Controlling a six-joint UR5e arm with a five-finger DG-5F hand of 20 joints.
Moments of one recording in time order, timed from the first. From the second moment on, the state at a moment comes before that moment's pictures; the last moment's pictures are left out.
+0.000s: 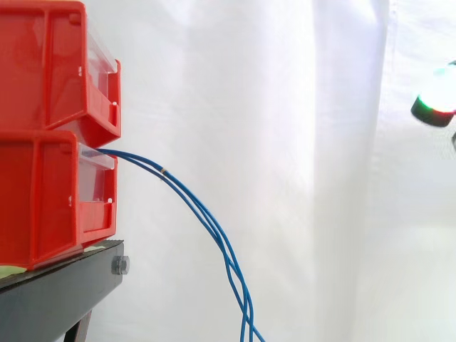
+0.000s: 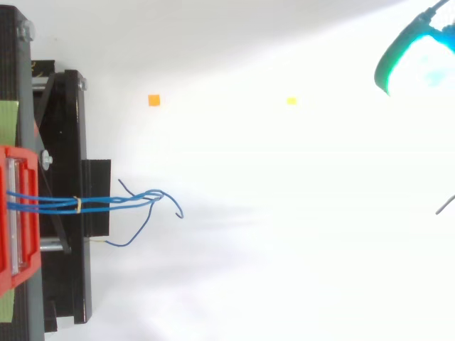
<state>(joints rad) 0.11 -1.68 -1.69 -2.99 -1.23 -0.37</state>
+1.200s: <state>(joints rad) 0.15 -1.93 -1.58 -2.77 -1.16 -0.37</state>
